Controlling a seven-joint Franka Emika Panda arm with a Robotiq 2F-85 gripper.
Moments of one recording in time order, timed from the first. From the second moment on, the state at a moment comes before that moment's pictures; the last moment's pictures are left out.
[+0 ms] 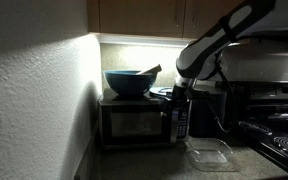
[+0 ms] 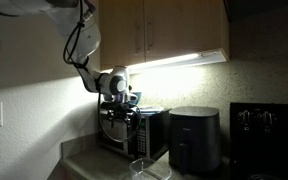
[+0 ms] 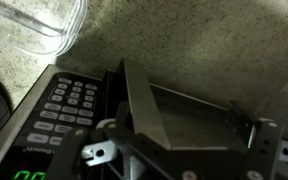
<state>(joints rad) 0.09 0.24 0.07 -2.03 0.17 2.47 -0.08</state>
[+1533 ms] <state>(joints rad) 0.17 0.14 0.06 -2.15 0.00 2.43 0.44</state>
